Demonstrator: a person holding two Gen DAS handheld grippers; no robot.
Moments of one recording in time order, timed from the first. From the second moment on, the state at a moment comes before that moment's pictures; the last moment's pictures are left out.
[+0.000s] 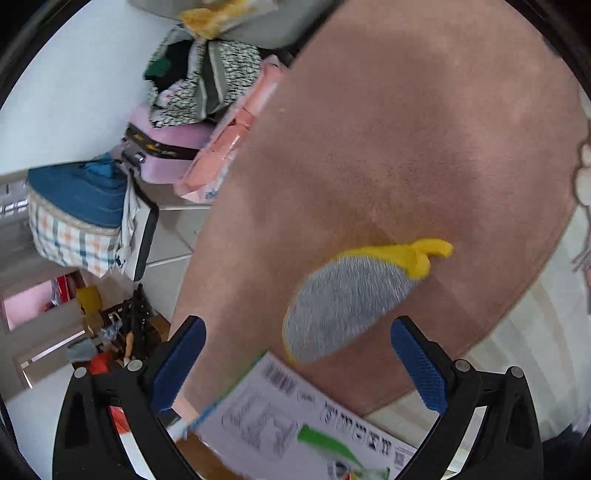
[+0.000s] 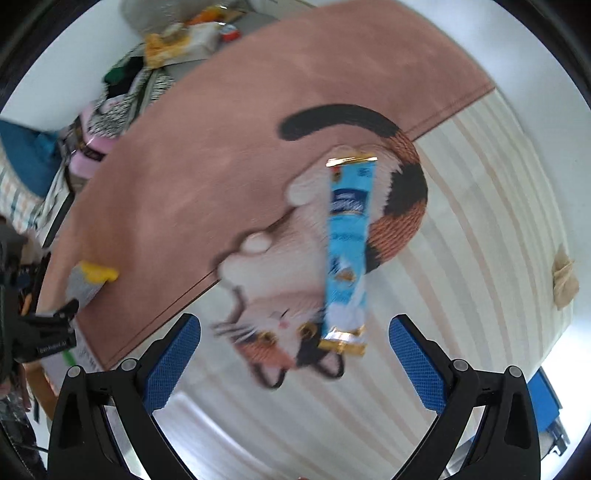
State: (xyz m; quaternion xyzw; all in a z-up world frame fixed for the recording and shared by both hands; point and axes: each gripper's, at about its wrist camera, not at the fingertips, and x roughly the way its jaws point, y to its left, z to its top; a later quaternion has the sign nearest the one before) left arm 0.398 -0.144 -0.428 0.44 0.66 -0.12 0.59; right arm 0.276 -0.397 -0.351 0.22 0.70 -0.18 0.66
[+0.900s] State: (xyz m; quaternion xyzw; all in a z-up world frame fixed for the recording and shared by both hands) left arm 0.429 -0.130 -0.403 0.14 0.77 -0.12 0.61; right arm 0.307 -0.418 -0.435 0.20 0.75 -0.16 0.62
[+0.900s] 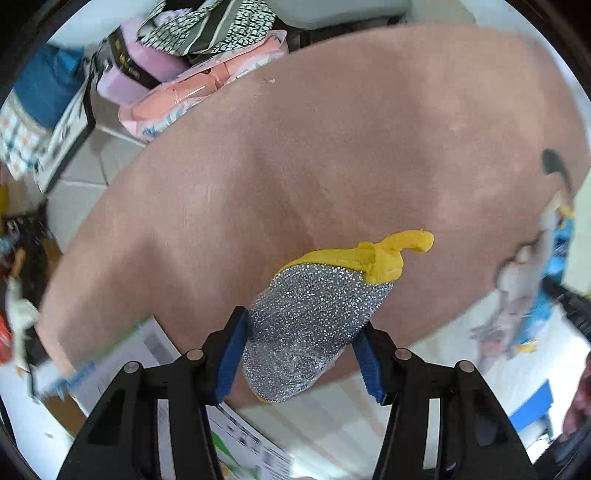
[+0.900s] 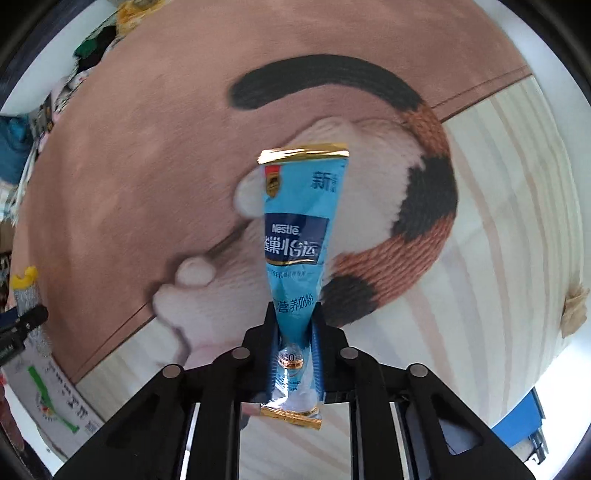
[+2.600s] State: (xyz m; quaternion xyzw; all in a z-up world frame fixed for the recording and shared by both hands) left arm 0.252 0.304 -0.360 -0.24 0.77 0.04 0.59; right arm 0.278 0.067 -0.360 0.00 0.73 0.06 0.68
